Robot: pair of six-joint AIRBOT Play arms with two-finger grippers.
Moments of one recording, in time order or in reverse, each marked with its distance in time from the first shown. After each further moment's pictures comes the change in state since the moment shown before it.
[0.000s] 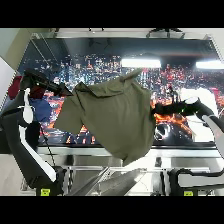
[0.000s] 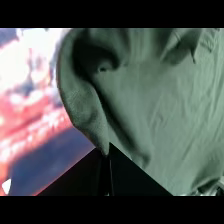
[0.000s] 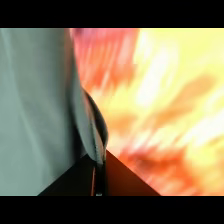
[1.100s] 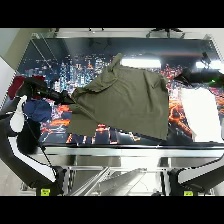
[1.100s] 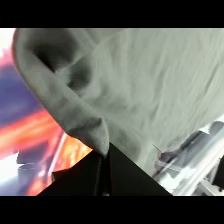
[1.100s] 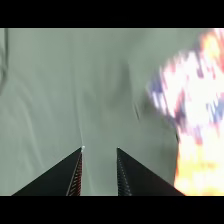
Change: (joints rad) left arm -0.027 0.281 -0.455 0.021 -0.181 -0.012; right arm -0.257 -0.224 0.662 0.028 0.357 0.144
